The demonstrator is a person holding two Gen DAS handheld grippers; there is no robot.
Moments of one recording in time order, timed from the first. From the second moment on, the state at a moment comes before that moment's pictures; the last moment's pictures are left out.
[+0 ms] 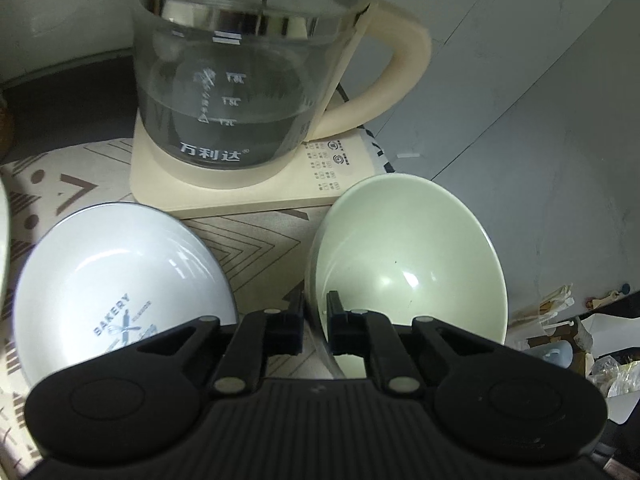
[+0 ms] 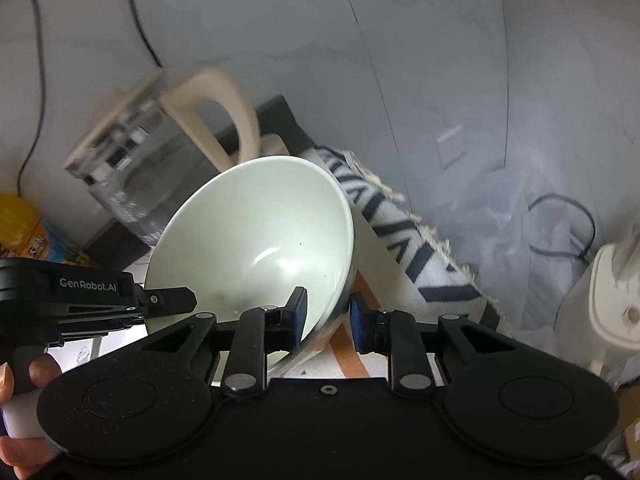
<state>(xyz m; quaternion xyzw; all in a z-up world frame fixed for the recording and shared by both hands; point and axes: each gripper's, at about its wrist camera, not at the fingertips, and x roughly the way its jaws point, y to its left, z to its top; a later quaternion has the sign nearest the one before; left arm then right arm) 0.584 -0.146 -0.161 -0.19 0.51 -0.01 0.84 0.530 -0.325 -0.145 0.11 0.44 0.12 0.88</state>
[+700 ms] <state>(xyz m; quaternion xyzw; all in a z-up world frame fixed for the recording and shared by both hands) 0.505 -0.133 -0.081 -0.20 0.45 -0.05 0.87 0.454 -0.324 -0.072 0.11 0.38 0.14 0.91</state>
